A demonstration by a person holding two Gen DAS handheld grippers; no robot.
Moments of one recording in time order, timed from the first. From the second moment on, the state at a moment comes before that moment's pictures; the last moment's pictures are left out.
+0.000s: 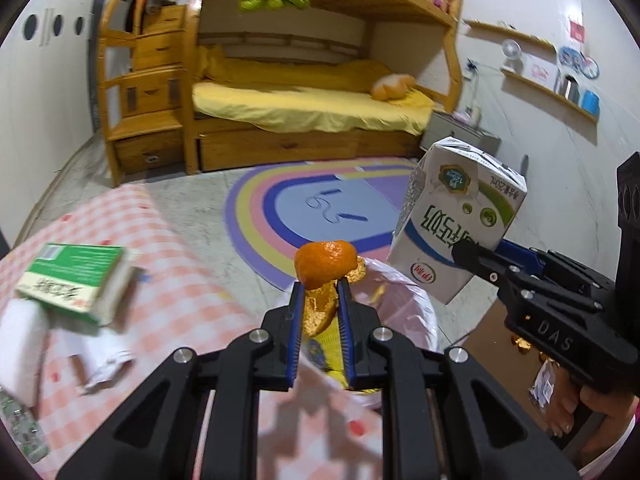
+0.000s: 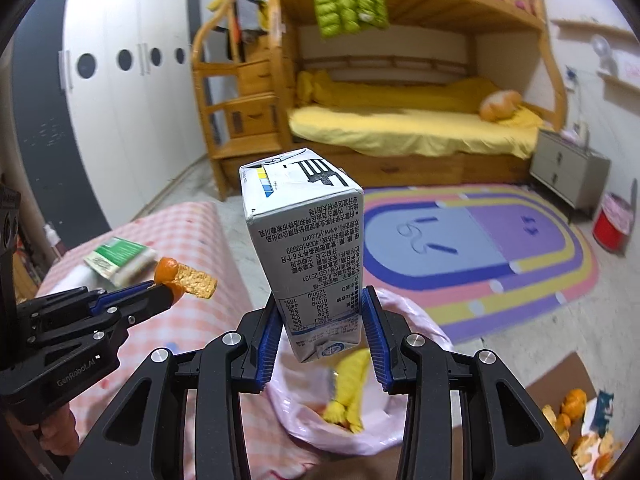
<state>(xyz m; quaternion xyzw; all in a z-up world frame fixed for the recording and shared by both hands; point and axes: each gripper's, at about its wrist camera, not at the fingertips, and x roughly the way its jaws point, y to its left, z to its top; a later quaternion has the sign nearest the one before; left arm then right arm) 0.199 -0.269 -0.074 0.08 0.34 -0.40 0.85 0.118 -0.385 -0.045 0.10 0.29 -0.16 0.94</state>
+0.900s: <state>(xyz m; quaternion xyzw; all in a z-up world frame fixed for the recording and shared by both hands) 0.208 -0.187 -0.043 0.04 0.33 -0.30 0.89 0.122 -0.361 -0.022 0.11 0.29 -0.13 0.94</state>
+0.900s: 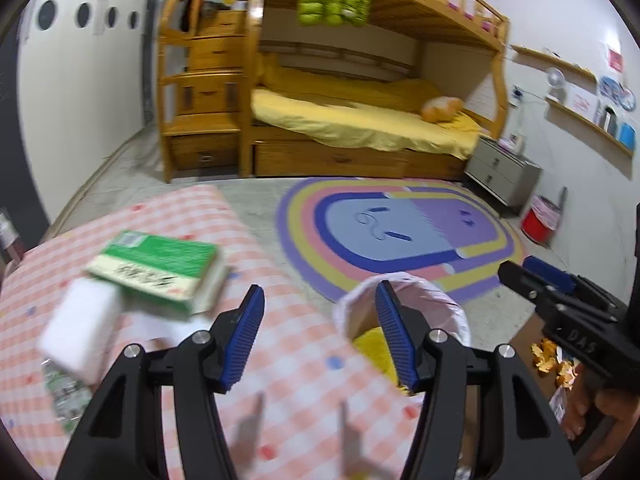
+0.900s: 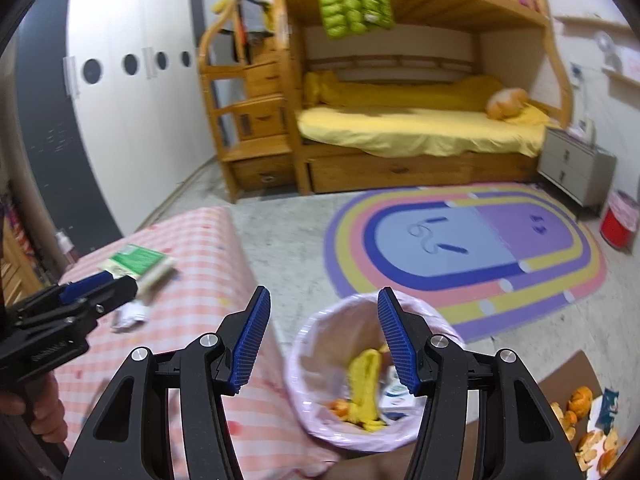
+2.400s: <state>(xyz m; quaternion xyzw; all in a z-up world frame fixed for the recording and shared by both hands) 0.325 0.024 -0.065 0.01 0.38 -0.03 0.93 0.369 -0.211 -0.076 0.09 0.43 0.14 0.89</state>
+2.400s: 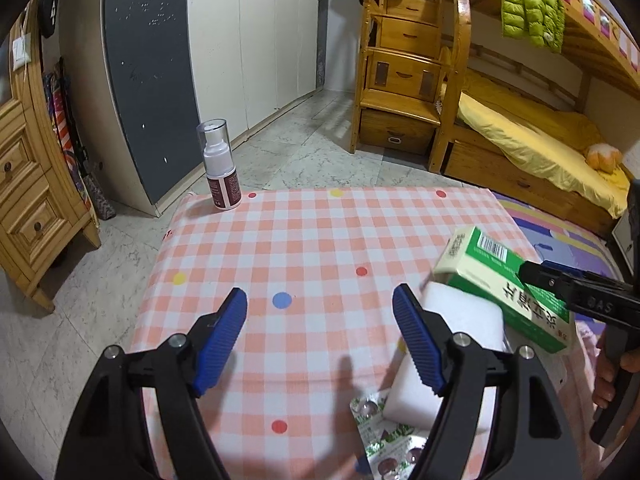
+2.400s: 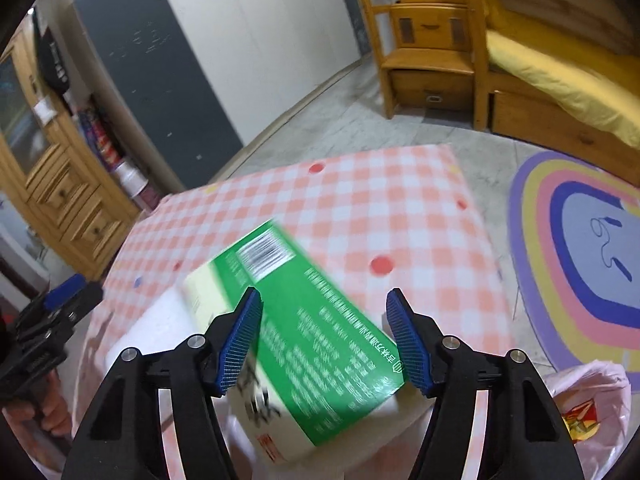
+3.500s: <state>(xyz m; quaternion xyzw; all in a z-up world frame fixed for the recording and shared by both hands) 0.273 0.039 -0.057 -0.03 0.39 -0.01 0.92 0.303 -0.145 -0.049 -0.05 0.38 0.06 0.92</state>
